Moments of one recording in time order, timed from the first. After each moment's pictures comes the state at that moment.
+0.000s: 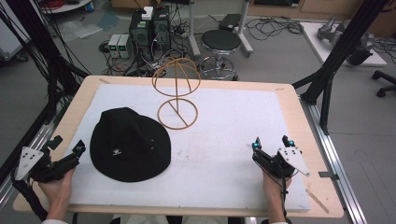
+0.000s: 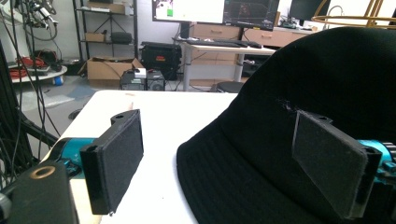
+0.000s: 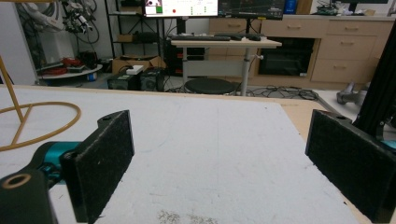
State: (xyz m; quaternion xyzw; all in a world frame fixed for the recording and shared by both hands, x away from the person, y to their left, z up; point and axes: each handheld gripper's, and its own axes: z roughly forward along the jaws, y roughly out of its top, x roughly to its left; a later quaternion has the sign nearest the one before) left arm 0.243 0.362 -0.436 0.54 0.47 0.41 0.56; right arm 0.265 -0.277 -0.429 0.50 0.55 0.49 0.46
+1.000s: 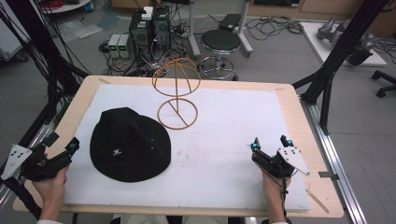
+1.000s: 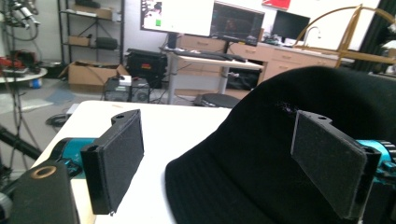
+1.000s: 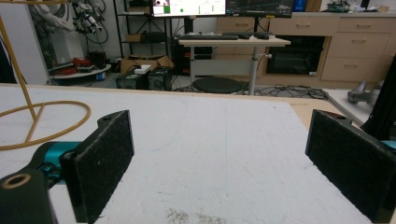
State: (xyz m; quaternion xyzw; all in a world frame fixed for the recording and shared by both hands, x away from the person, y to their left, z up) left arm 0.242 0.373 -0.416 0.53 0.46 0.37 0.61; right arm 0.265 -0.277 -0.429 0.50 0.55 0.50 0.45
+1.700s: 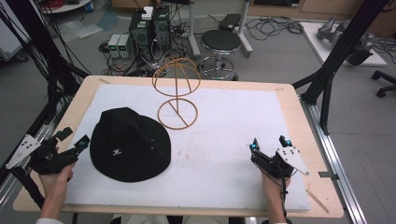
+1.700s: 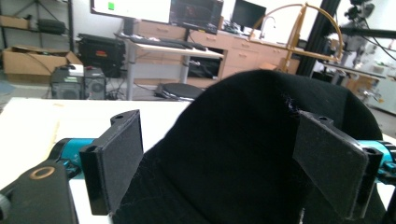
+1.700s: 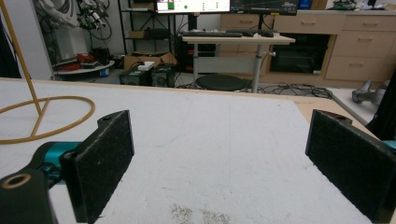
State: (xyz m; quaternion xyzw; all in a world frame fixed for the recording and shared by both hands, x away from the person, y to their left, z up) left arm 0.258 0.352 -0.407 0.58 0.42 0.30 0.63; right arm 0.265 -0.275 -0.430 0.49 0.56 0.50 0.44
